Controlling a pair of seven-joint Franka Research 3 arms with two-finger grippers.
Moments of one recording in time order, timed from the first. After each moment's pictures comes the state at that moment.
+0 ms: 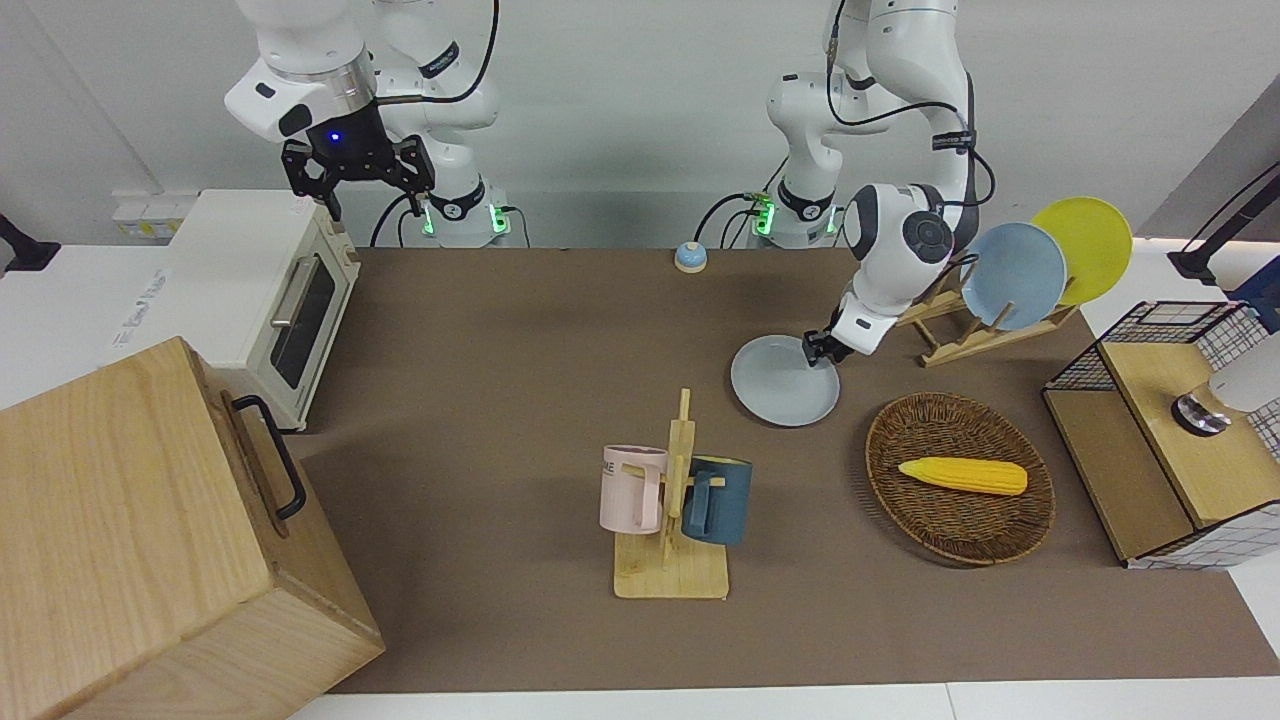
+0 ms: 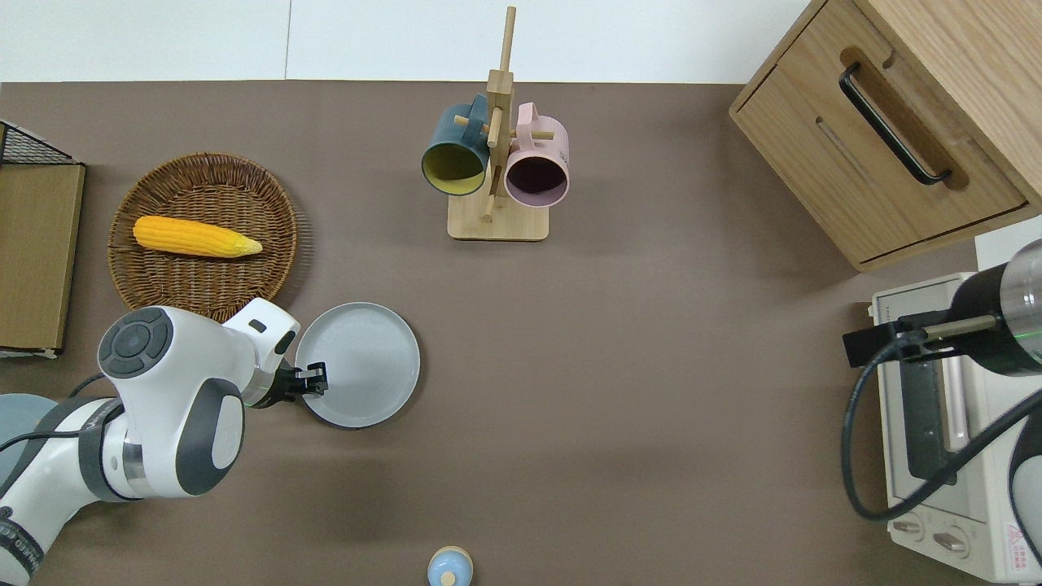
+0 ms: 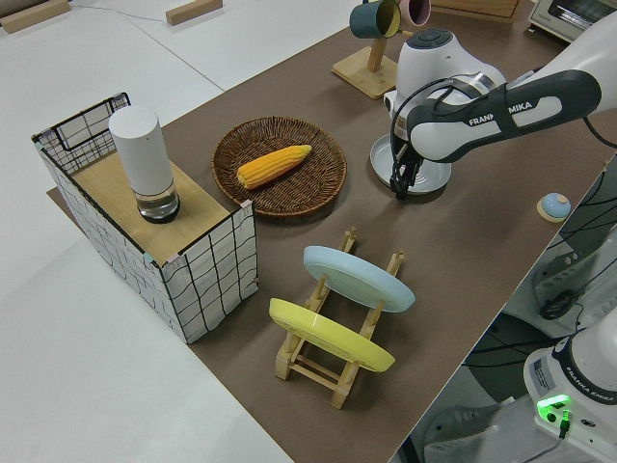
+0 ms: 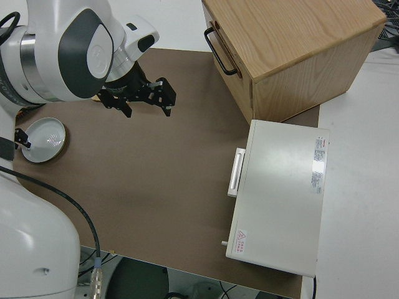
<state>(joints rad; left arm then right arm) -0.13 0.06 -0.01 -2.34 -0.14 2.26 -0.20 -0.05 -0.06 0.16 -1.54 -0.04 1.40 0.01</state>
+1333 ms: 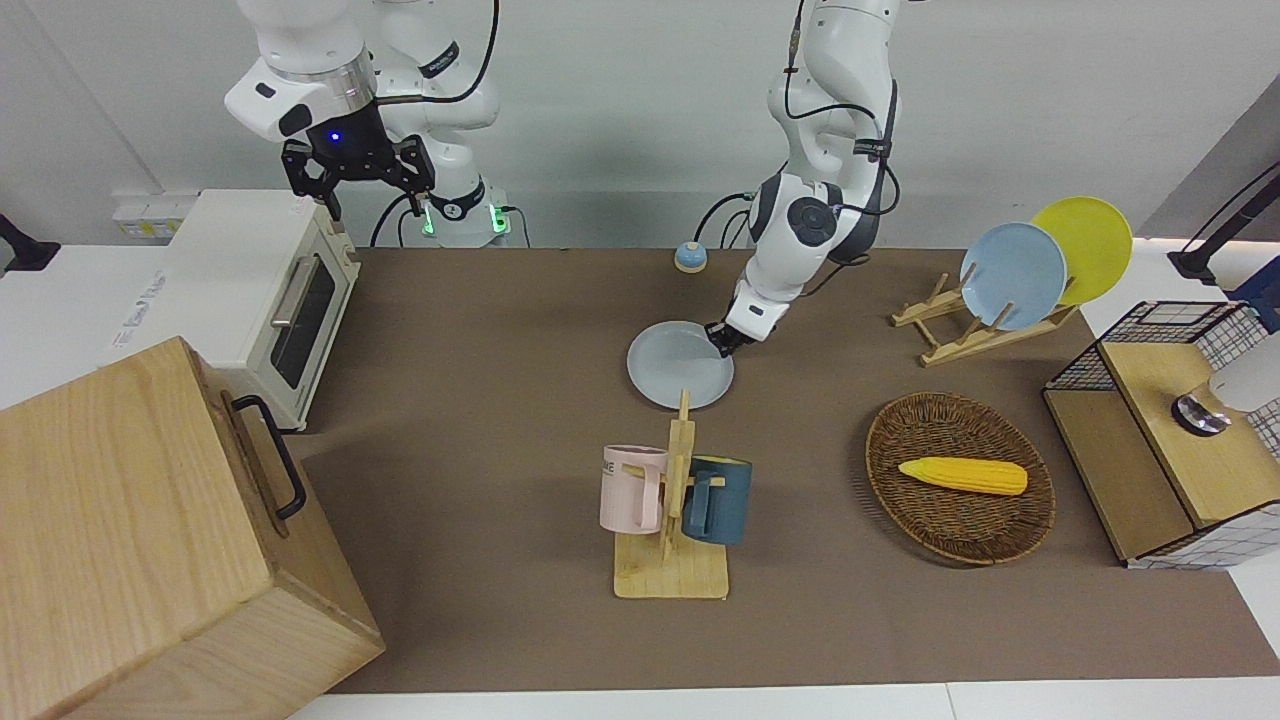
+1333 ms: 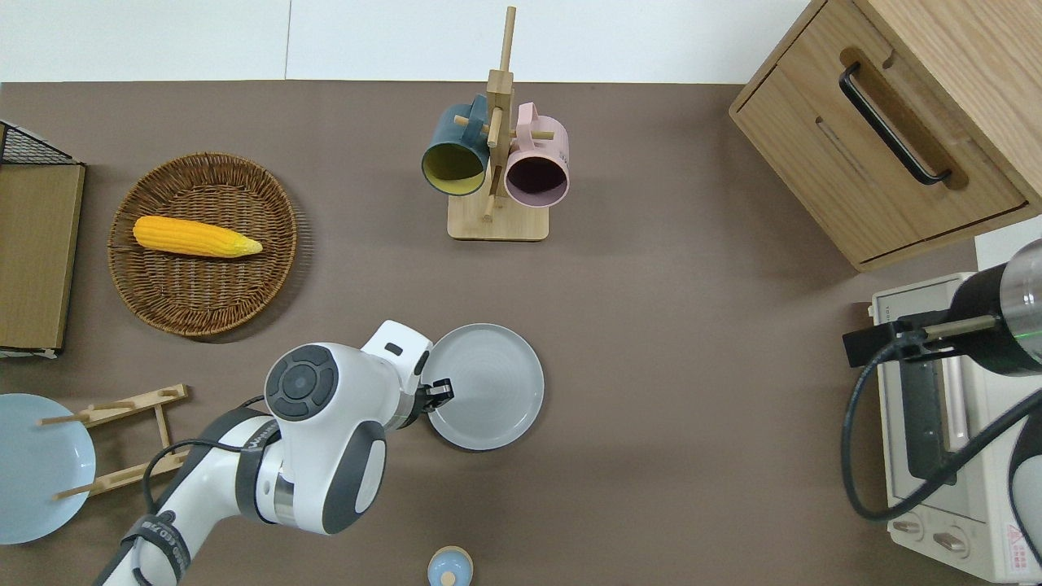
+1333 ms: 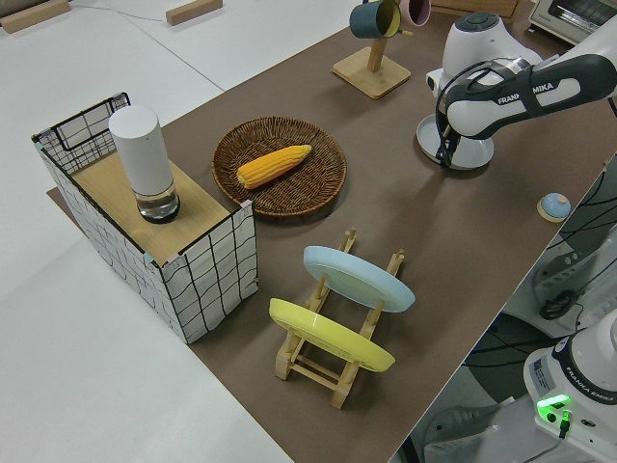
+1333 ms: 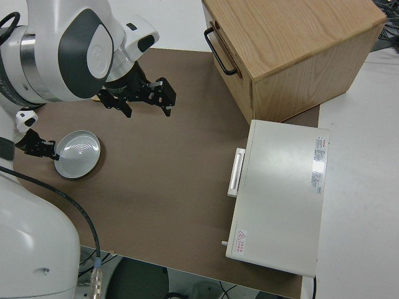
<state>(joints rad) -0.43 0.08 -0.05 -2.33 -0.31 2.39 -0.49 -0.05 -0.06 0.16 -1.54 -0.04 1.40 0.01</state>
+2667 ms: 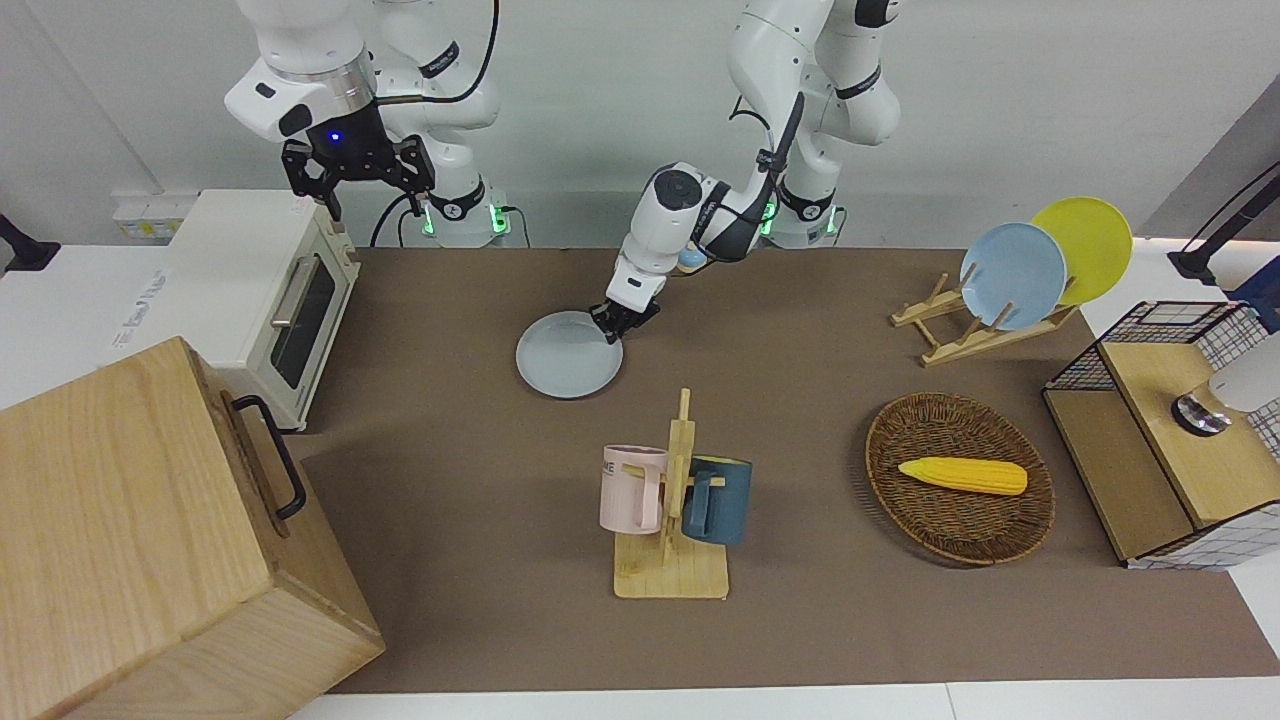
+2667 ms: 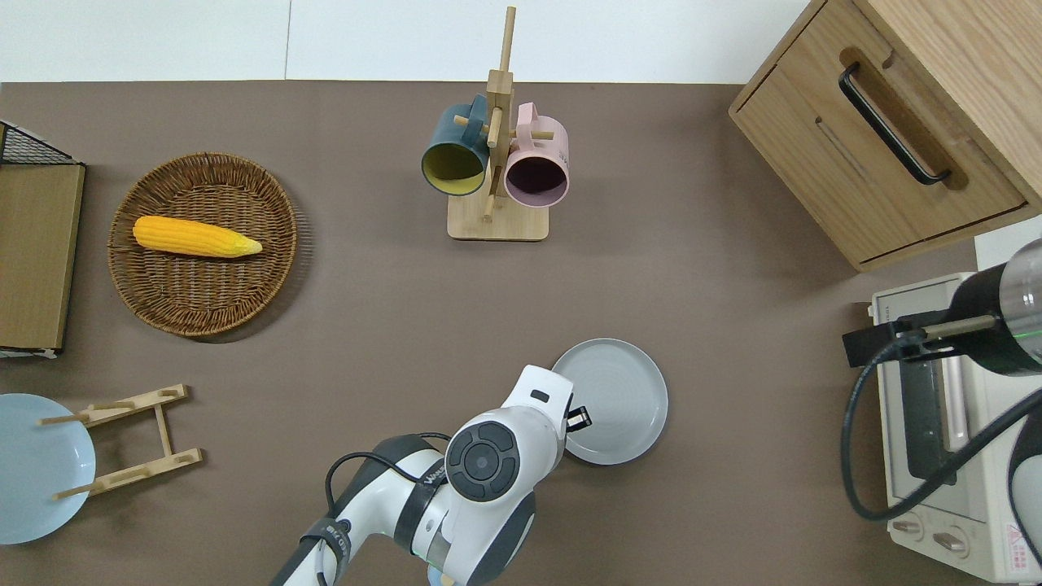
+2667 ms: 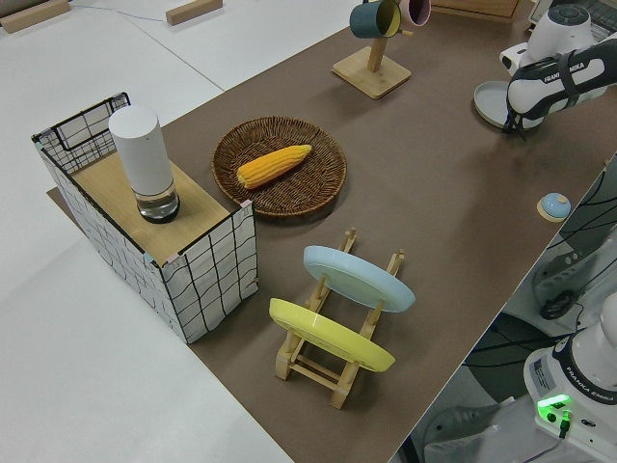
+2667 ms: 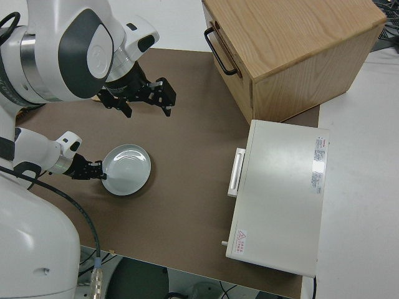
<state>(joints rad) -0.62 0.23 -0.20 -2.22 -0.32 2.64 -0.90 -0.05 -0.06 0.16 -1.54 -0.04 1.40 0.01</state>
